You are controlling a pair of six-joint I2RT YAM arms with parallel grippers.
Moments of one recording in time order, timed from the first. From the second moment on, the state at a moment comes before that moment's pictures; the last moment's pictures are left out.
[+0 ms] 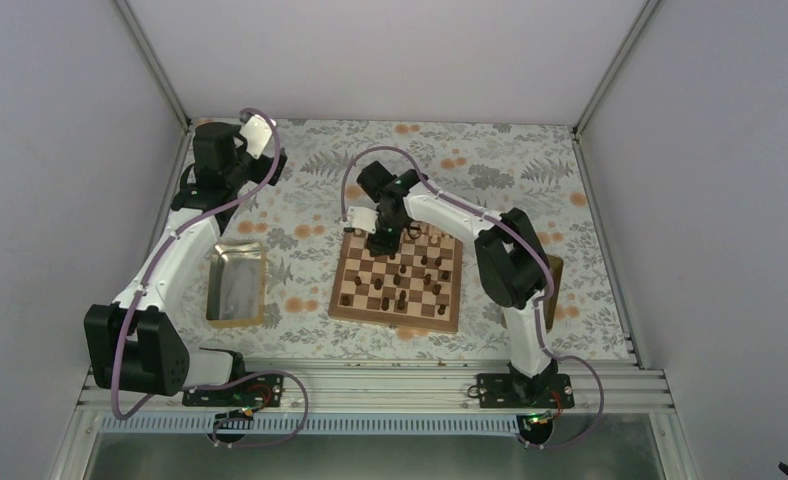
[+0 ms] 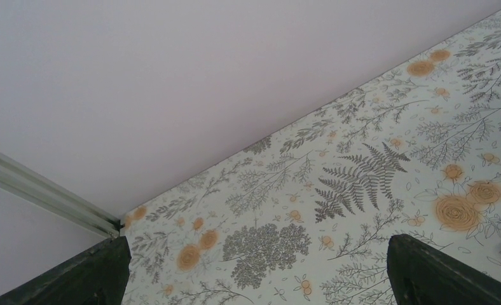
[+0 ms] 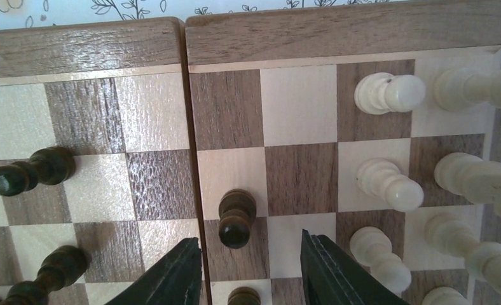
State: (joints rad) left arm -0.10 1.33 1.11 -0.15 0.04 0.41; right arm 0.74 2.08 1.68 -0.96 -0.16 -0.64
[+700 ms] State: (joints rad) left arm -0.10 1.32 1.11 -0.15 0.04 0.41; right arm 0.77 2.13 1.72 -0.96 -0.16 -0.65
